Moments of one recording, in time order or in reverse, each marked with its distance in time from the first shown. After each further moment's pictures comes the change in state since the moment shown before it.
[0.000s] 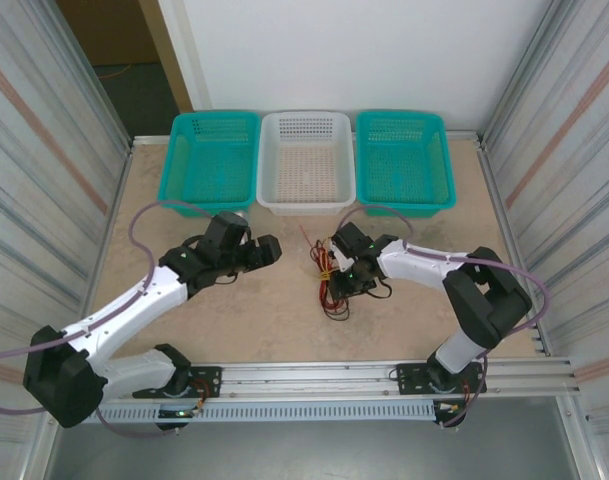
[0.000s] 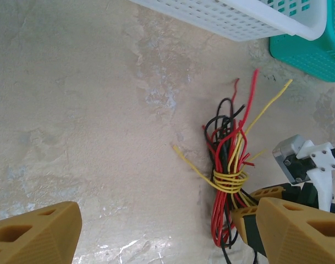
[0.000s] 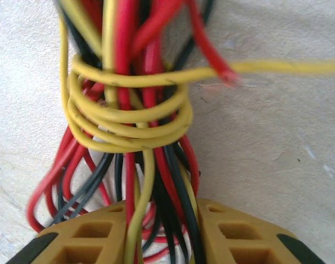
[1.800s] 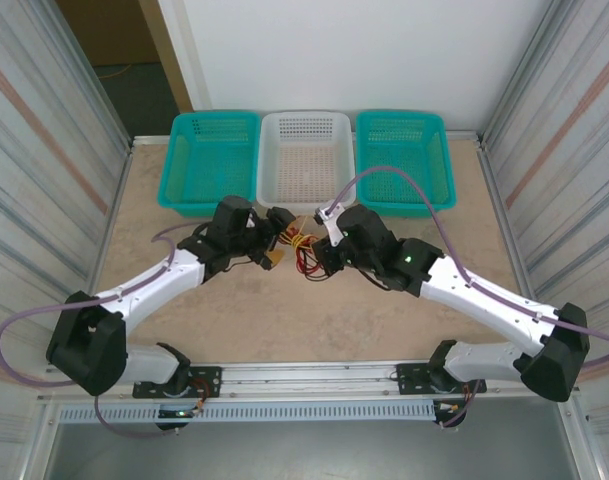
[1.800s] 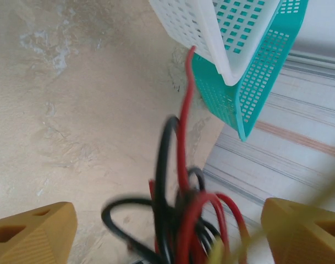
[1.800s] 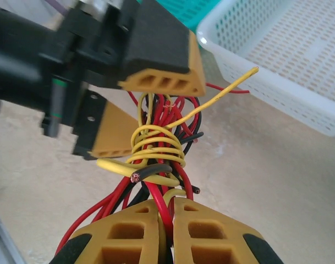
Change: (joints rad) left arm 0.090 0.188 0.002 0.378 0.359 -0.640; right arm 0.209 -0.401 0.205 0.086 0.245 -0.124
